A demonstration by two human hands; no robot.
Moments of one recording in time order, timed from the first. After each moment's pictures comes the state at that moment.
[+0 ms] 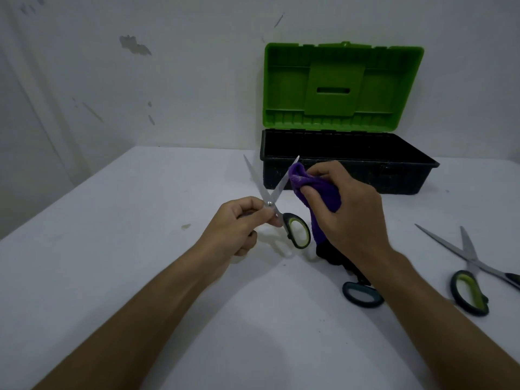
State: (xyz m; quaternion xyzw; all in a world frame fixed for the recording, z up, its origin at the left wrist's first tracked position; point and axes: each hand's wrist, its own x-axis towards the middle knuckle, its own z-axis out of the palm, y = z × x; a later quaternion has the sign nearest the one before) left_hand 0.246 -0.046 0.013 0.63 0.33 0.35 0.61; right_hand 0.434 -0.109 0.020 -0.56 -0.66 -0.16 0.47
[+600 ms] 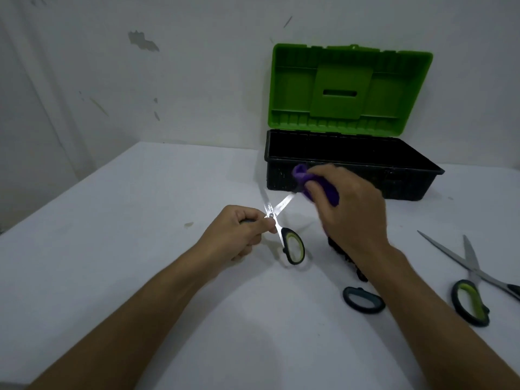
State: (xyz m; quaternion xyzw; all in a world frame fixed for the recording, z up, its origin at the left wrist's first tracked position) left_hand 0.240 -0.043 0.008 0.67 0.38 0.28 0.57; right_hand 0.439 -0.095 0.022 -0.61 -0.65 -0.22 0.41
